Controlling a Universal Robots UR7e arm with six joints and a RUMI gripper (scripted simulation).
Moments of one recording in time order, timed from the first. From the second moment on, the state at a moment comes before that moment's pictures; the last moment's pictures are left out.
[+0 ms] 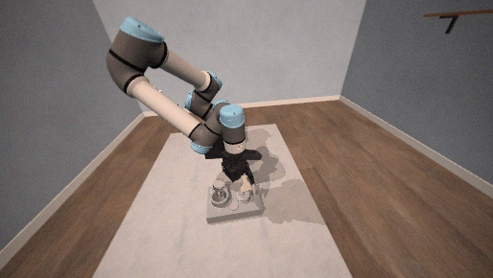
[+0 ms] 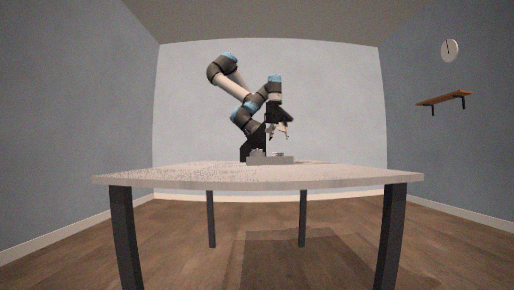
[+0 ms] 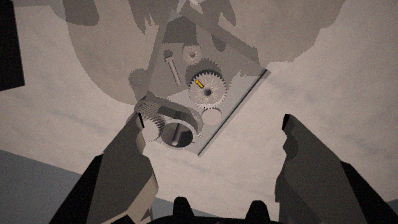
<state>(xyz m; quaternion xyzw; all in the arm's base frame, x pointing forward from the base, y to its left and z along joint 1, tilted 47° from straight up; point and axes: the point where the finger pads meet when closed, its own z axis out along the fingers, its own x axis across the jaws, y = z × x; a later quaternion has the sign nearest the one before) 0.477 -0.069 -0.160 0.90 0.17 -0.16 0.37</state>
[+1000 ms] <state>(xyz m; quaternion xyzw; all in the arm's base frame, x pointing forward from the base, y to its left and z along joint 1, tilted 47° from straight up) 0.484 -0.065 -0.166 0.89 -0.22 0.01 0.40</state>
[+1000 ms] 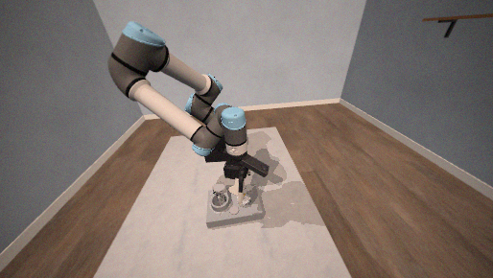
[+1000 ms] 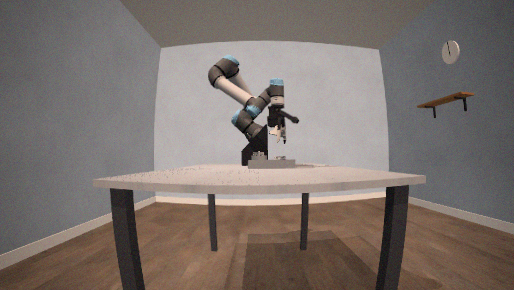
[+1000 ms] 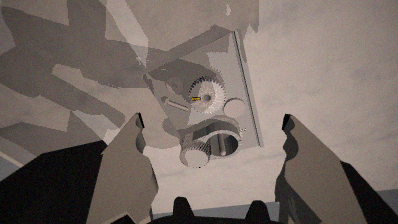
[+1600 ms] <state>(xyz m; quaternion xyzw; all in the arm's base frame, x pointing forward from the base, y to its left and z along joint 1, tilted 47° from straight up) 0.486 -0.067 -0.164 0.76 -0.51 0.15 0.37</state>
